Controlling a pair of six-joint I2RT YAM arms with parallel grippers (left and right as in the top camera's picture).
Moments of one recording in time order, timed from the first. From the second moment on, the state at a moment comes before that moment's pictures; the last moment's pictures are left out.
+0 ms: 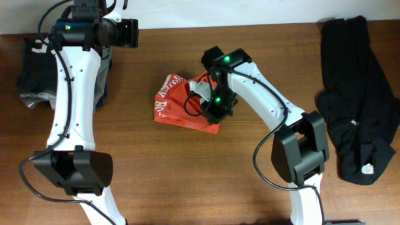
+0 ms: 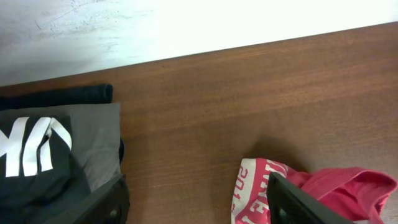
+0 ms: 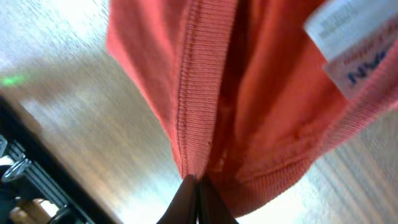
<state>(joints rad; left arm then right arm) -0.05 2.03 2.25 -1.05 0.08 0.09 0.47 2.16 1.91 -1.40 -0.35 -0.34</state>
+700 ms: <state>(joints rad) -0.05 2.04 2.25 -1.05 0.08 0.09 0.45 2.16 1.96 -1.42 -0.39 -0.23</state>
